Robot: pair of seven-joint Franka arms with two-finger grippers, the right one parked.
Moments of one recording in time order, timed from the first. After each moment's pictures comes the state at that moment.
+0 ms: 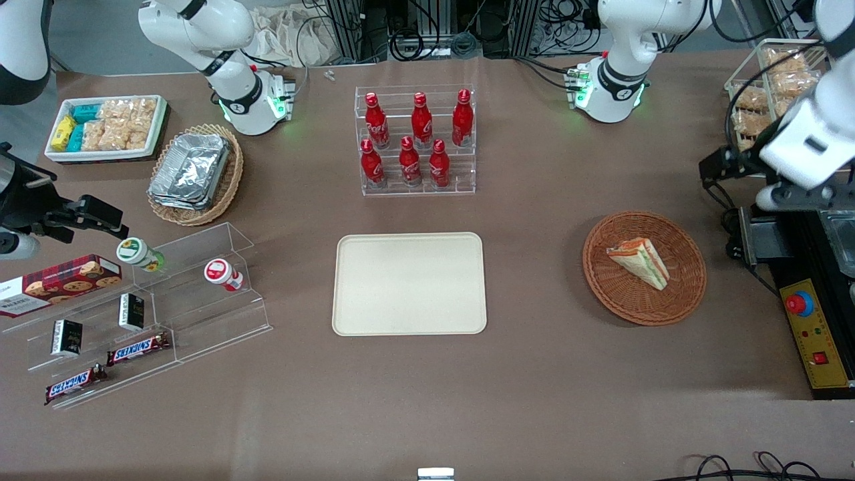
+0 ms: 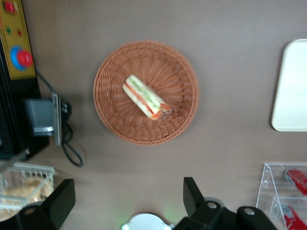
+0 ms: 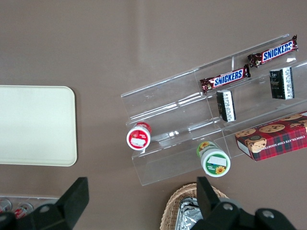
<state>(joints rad) -0.15 0.06 0.07 -1.57 0.03 1.47 -0.13</state>
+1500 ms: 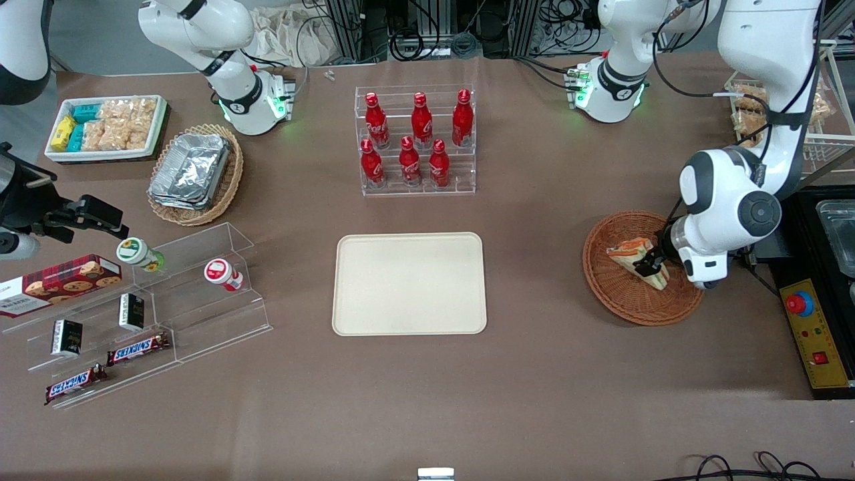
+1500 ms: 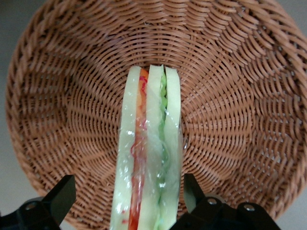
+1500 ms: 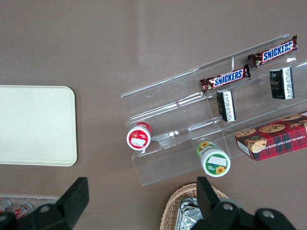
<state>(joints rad) -0.08 0.27 0.06 -2.20 -0.08 2.32 -0.86</state>
